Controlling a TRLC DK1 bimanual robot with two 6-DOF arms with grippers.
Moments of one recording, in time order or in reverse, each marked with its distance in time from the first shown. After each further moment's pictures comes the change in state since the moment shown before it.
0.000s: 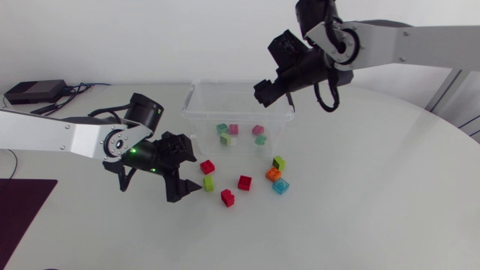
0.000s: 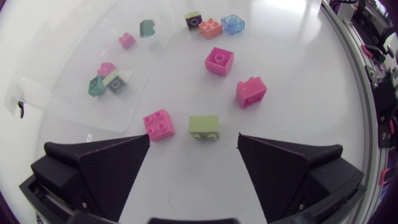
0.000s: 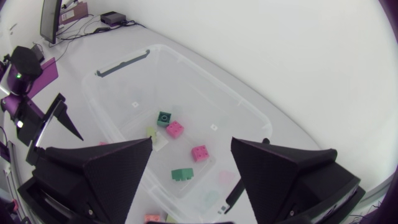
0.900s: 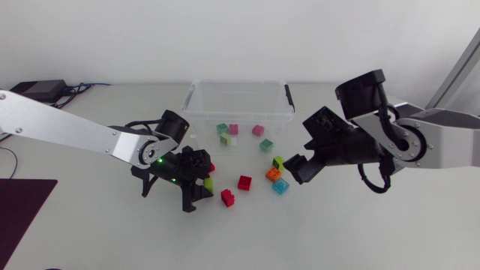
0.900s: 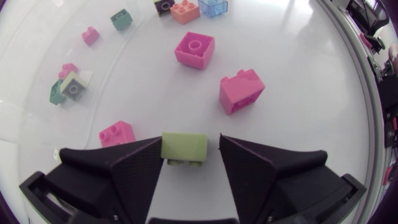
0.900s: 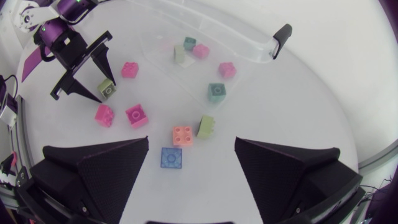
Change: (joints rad) left arm -0.079 0.188 0.060 0.025 0.005 0.004; right arm -0.027 -0.369 -0.663 0.112 -0.035 0.000
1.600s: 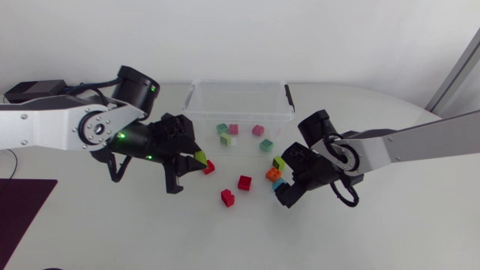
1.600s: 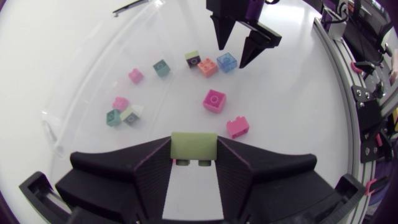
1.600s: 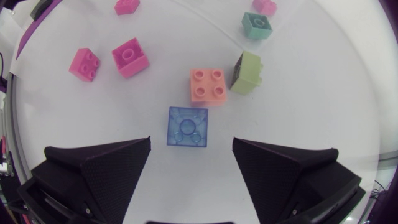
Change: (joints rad) left arm 0.016 -0.367 -0.006 -0.142 0.003 -0.053; right arm 0.029 0.333 0.018 0.035 0.008 0.001
